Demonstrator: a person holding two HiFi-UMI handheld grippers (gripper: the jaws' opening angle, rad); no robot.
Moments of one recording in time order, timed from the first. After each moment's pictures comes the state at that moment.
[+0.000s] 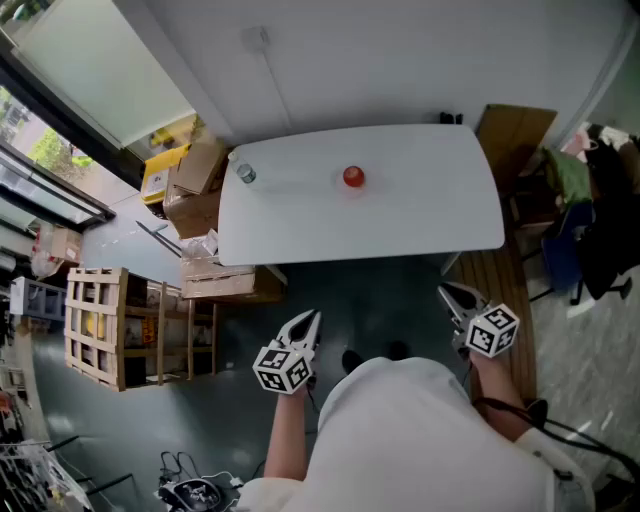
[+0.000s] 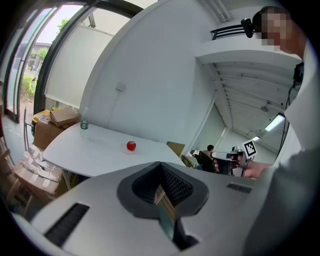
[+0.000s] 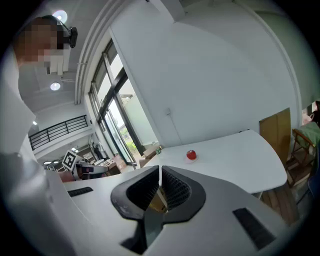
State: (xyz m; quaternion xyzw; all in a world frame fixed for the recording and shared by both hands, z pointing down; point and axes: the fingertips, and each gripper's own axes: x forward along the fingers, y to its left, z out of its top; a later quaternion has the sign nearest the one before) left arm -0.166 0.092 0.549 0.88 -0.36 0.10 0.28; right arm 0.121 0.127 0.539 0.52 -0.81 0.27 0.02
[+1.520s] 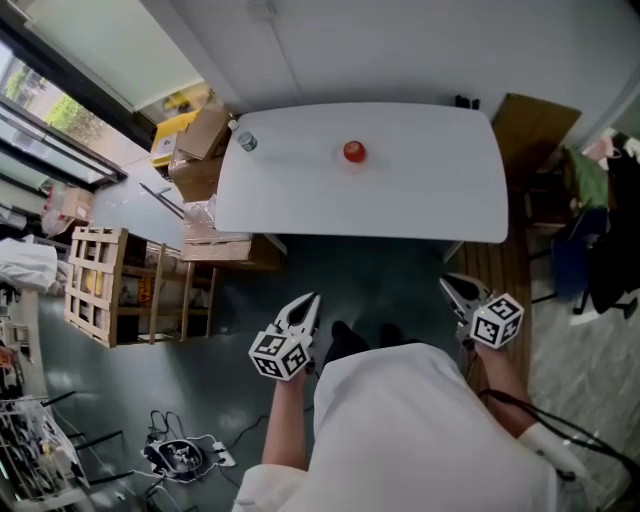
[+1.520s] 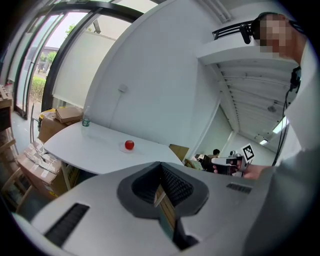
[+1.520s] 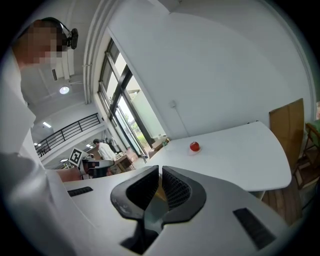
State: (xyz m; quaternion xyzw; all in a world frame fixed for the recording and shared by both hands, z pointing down) left arm -0.114 0.120 0.550 0.87 -0.40 0.08 0.29; right arm 0.166 0.141 0.562 0.44 -0.85 0.30 0.04
